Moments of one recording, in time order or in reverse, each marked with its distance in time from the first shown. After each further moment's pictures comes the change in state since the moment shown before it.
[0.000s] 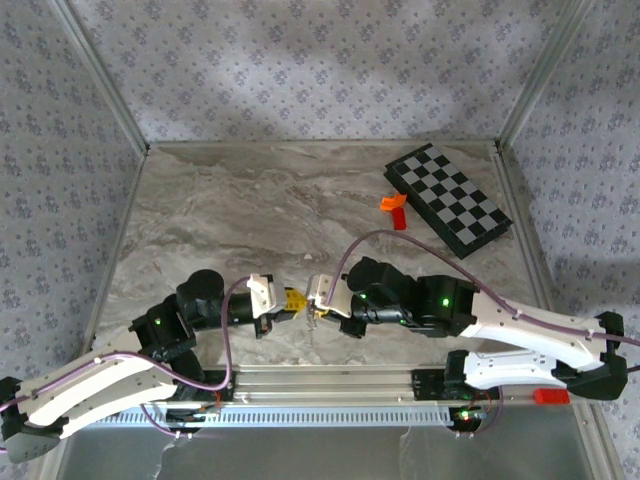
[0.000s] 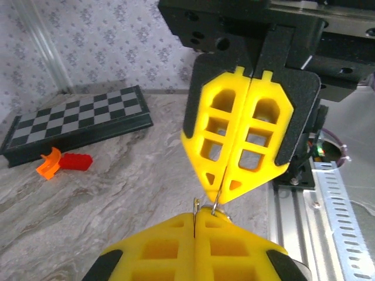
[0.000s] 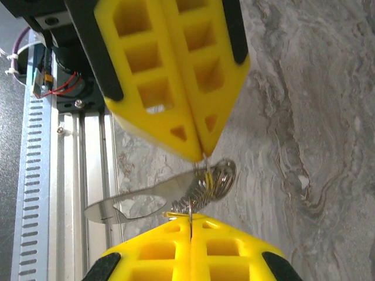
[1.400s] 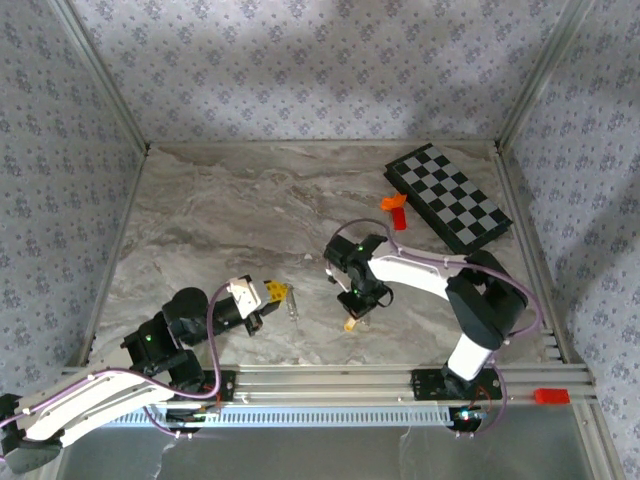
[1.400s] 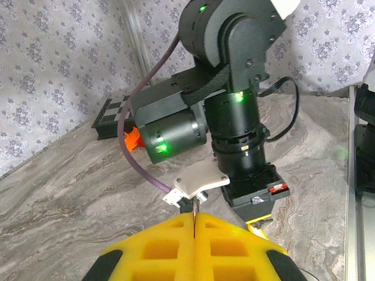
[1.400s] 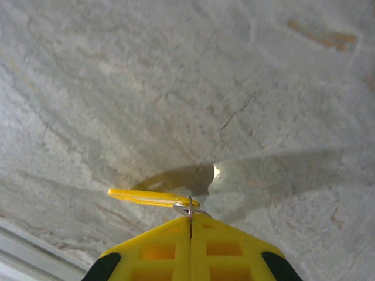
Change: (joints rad) left arm 0.000 -0.182 -0.158 0.037 -0.267 -0.015; right arm -0.425 0.642 -0.017 -0.242 -0.161 0.330
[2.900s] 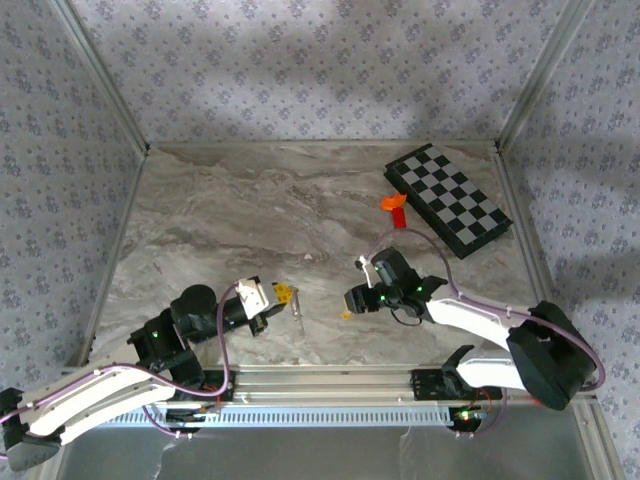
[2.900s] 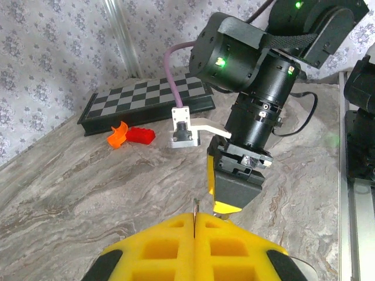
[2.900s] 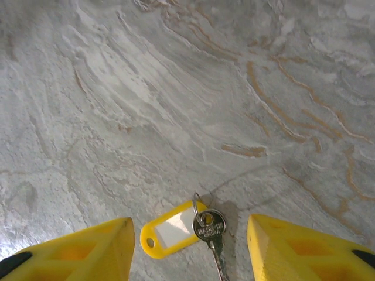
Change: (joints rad) left arm 0.000 0.058 -0.002 0.024 0.043 0.022; right arm -0.128 -0.468 -0.593 0.842 -0.091 0.194
